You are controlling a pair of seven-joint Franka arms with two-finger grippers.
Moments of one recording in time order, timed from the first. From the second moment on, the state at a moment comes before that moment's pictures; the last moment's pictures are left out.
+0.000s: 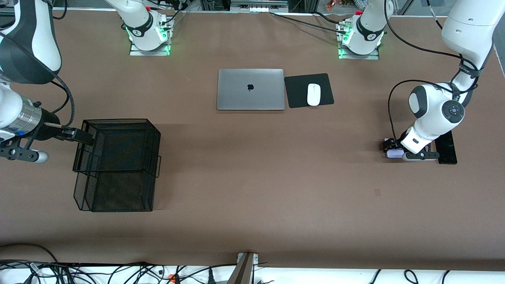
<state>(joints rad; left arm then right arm) 0.25 0.47 -0.08 -2.23 0.06 2.75 0.08 0.02 0.28 0.00 -1.50 0.02 1.77 0.20</state>
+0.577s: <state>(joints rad) 0.25 0.48 -0.08 -2.23 0.06 2.76 0.01 0.02 0.28 0.00 -1.50 0.02 1.77 0.20</state>
